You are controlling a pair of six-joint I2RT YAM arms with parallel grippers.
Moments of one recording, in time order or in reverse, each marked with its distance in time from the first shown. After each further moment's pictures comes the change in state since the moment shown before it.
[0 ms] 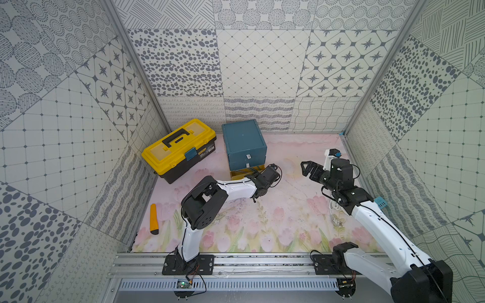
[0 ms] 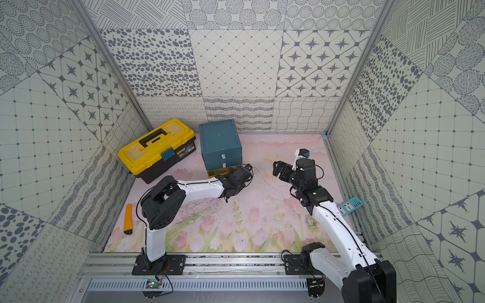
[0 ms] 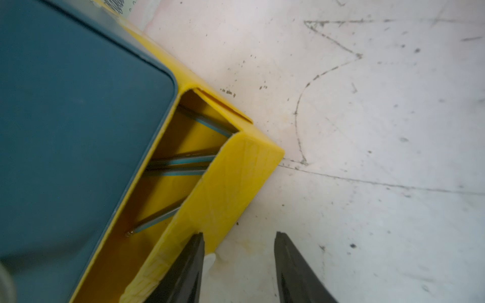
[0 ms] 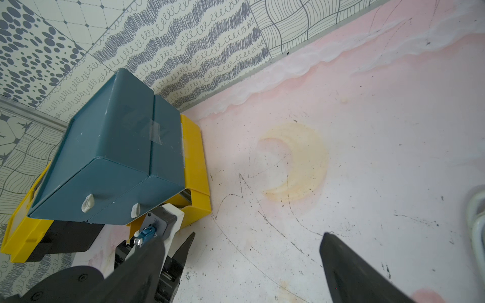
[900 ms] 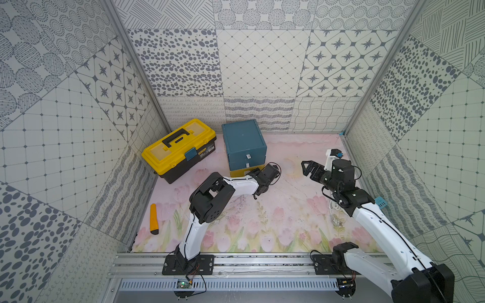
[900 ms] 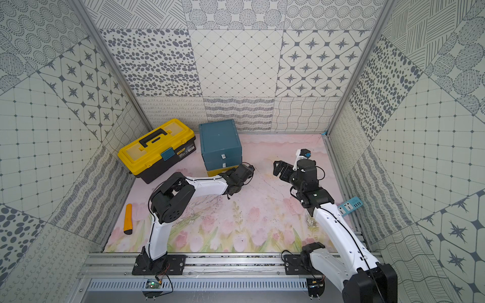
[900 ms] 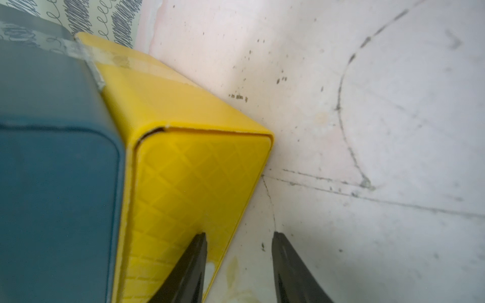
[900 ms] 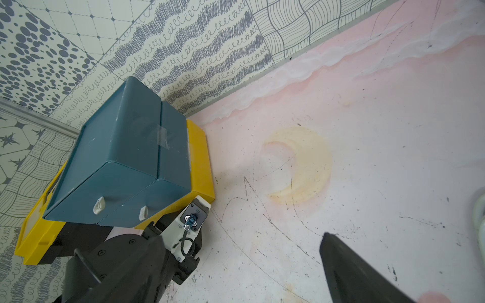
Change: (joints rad) left arm 0.036 0.110 0.062 0.060 -0.098 0.305; right arm 0.000 -0.023 -0.010 0.015 -0.002 0.019
